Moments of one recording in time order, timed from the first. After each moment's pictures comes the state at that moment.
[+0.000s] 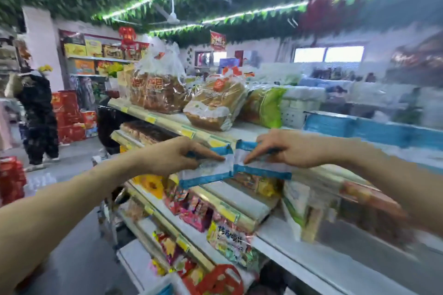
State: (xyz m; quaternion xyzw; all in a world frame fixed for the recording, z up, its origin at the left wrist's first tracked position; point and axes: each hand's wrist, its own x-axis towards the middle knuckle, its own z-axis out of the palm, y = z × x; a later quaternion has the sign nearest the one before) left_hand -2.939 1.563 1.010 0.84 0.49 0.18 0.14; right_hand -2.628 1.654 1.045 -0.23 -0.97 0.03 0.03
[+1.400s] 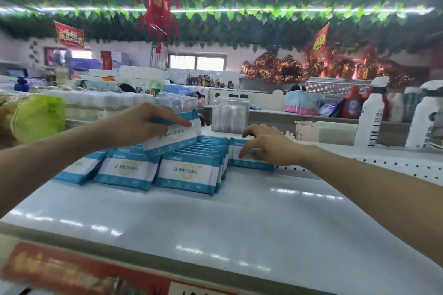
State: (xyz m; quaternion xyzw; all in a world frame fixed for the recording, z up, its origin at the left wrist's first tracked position) left_hand -2.463 1.777 1.087 0.89 0.34 0.29 0.12; right_hand -2.085 1.779 1.043 -0.54 -0.82 -0.17 0.06
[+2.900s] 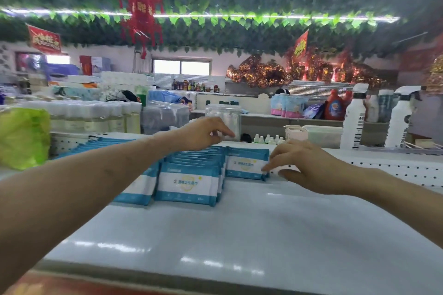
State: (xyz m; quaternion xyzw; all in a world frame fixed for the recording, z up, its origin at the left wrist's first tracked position) left_hand -2.343 1.840 1.090 0.95 0.22 0.21 0.00; right_hand -2.082 1.655 1.058 -0.56 -0.81 -0.17 0.10
